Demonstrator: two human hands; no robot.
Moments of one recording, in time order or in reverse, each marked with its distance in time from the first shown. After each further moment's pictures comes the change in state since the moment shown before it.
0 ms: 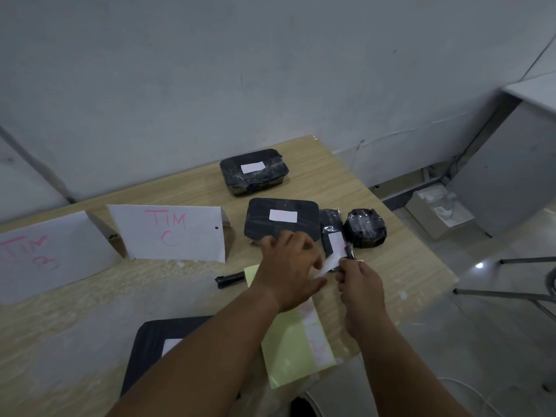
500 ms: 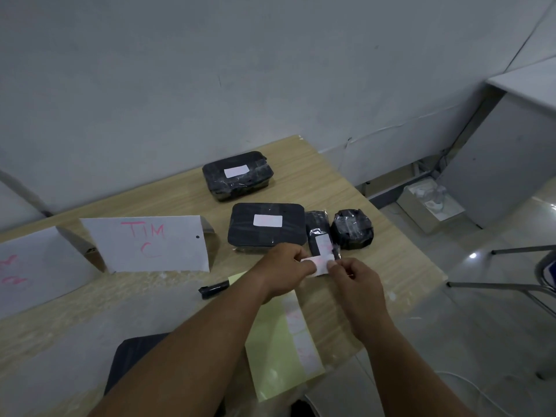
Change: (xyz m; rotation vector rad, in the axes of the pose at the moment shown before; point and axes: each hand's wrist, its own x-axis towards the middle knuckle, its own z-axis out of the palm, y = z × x) left_hand 0.034 0.007 -0.002 -0.781 -0.307 -0.464; right_hand 0.011 -0.008 -0.027 -0.274 -0.108 -0.243
